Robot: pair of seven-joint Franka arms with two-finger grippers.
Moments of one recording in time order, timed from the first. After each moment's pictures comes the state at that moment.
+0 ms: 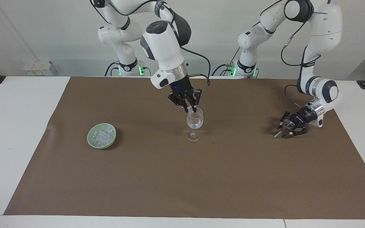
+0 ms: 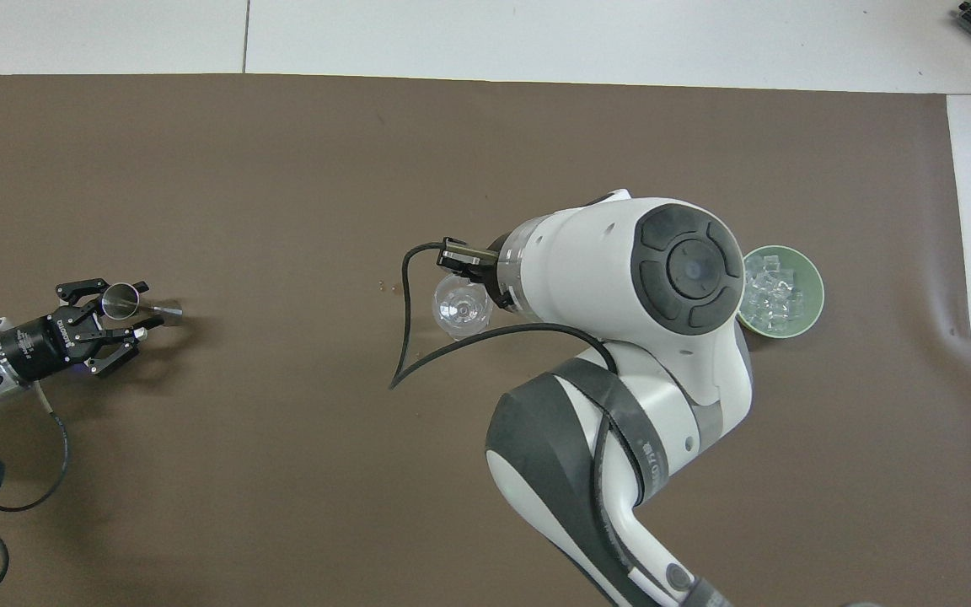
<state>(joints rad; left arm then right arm) 0.56 0.38 -0.10 -2.18 -1.39 1.80 -0.65 0.25 0.21 0.33 -1.70 0.13 2.25 0.77</state>
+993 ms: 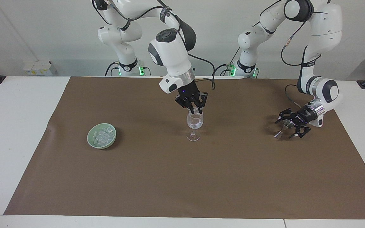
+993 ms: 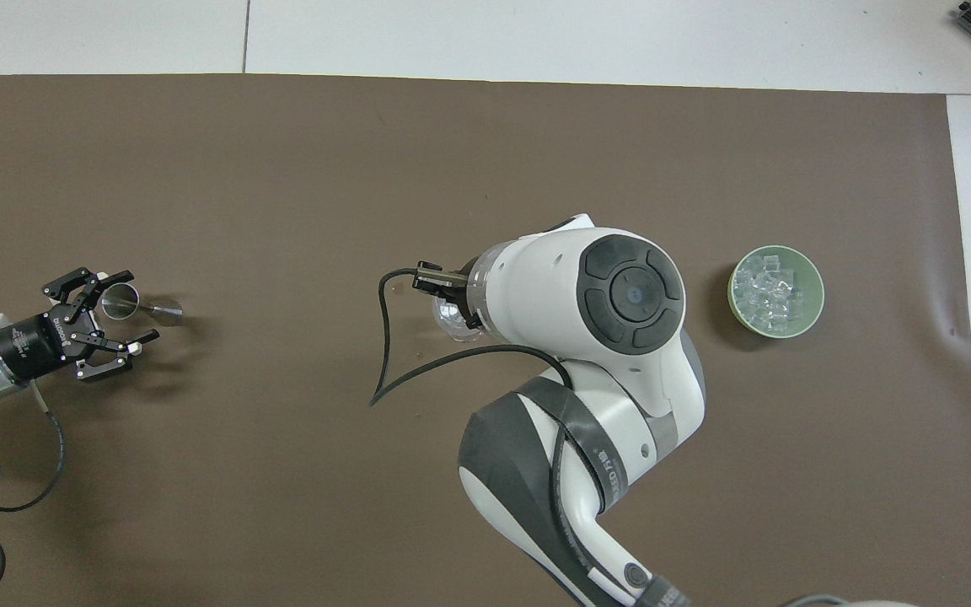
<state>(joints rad) 0.56 0.37 -0.10 -2.18 -1.39 1.76 -0.65 0.26 0.23 0.36 -1.74 0.12 2.29 0.78</state>
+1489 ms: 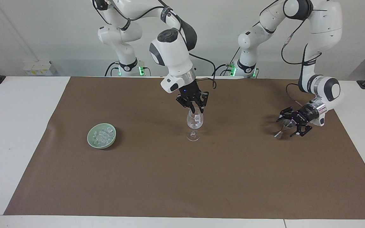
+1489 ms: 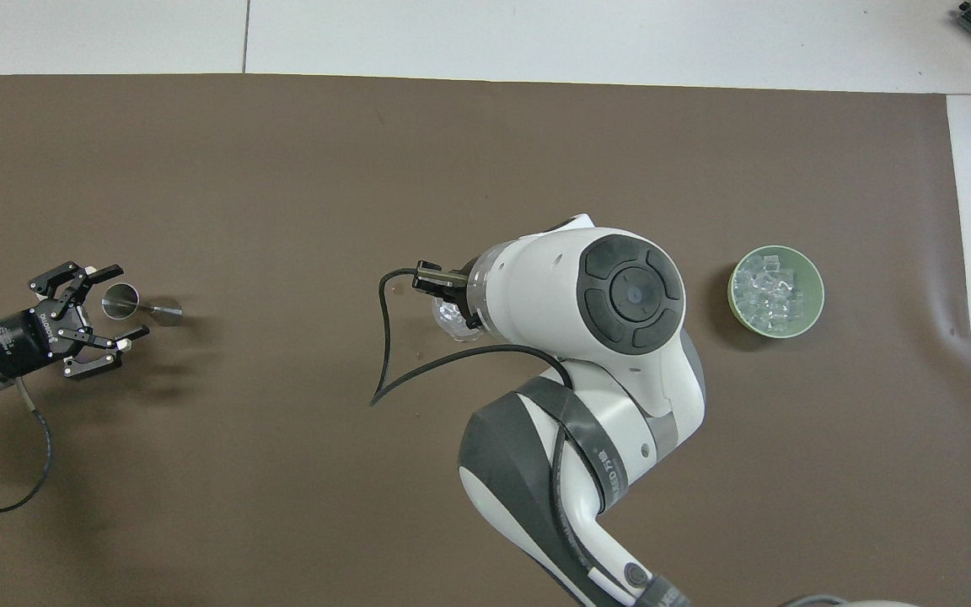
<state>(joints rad) 0.56 0.32 -0.10 -2.18 -1.39 1.74 -0.69 0.26 0.23 0.36 -1.73 0.12 2.29 0.78</state>
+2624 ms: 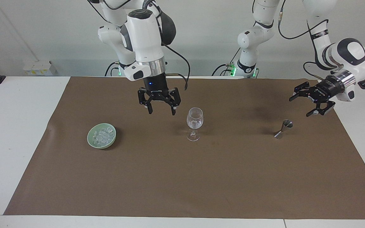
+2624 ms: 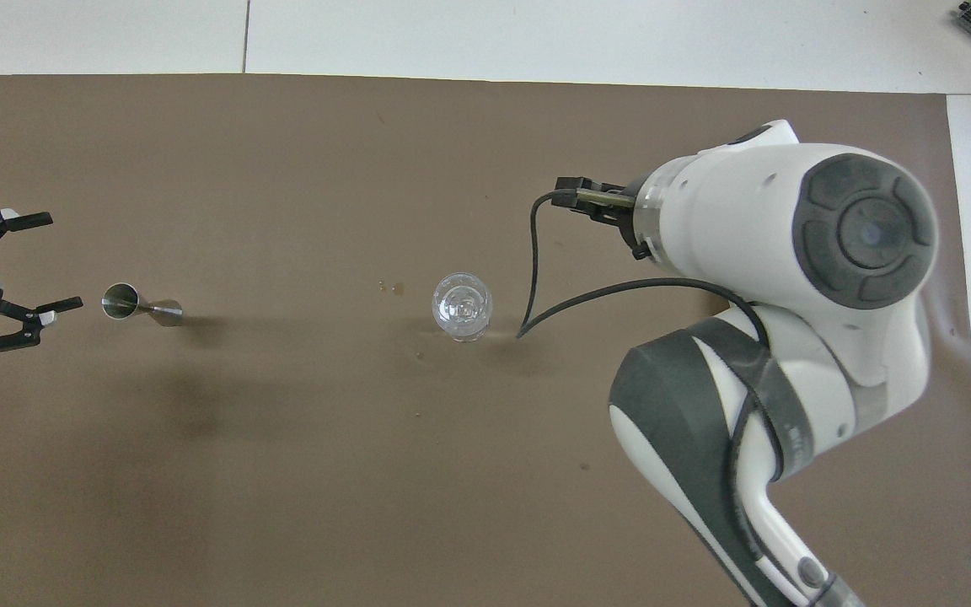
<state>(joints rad) 0.46 -0.02 -0.12 -2.03 -1.14 1.78 -0.98 0.17 0.10 0.21 -1.68 -0.08 2.11 0.65</state>
